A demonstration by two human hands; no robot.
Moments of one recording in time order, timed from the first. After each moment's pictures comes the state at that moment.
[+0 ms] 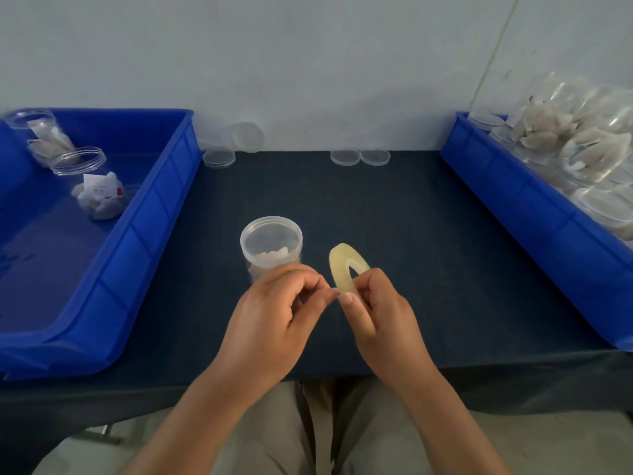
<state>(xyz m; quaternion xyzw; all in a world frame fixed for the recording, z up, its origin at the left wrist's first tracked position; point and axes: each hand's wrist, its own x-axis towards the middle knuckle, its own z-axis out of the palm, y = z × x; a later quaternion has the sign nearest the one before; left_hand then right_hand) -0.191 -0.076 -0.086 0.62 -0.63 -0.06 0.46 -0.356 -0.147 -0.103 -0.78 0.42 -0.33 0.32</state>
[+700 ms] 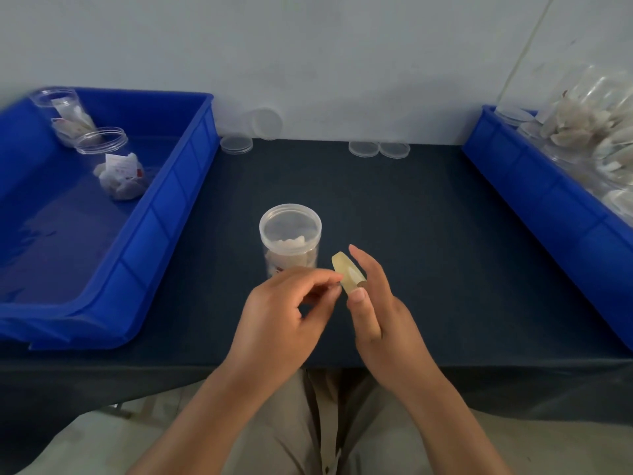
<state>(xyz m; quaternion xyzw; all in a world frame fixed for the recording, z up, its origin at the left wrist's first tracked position) -0.190 -0.063 -0.094 0.63 -0.61 -0.04 0.48 -0.348 -0.135 -0.108 -0.80 0.36 -0.28 0.38</state>
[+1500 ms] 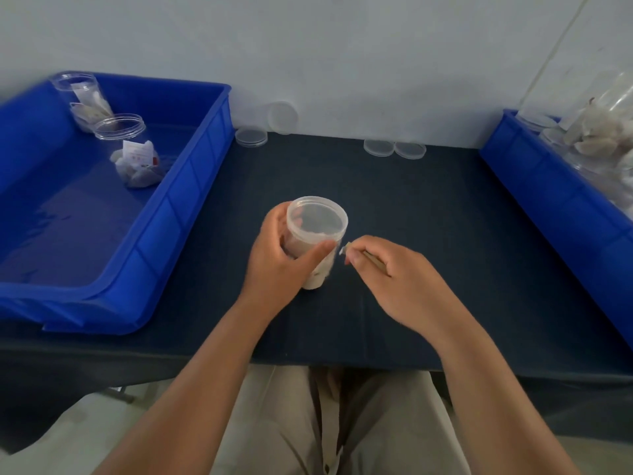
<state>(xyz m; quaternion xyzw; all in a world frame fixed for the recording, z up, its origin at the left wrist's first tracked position) -0.142 -0.120 -0.119 0.64 -0.45 -0.20 0.59 -0.333 -0.187 -0.069 -0.87 0.40 -0.15 0.26</state>
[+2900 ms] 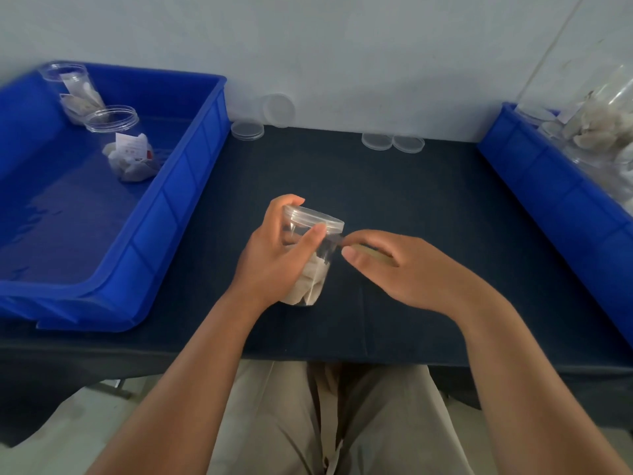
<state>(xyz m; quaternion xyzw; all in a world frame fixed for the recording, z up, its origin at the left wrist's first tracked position) -0.131 -0.117 -0.112 0.67 -0.46 -0.25 0.52 -0.337 -0.209 -0.055 -0.87 0.37 -0.04 0.32</state>
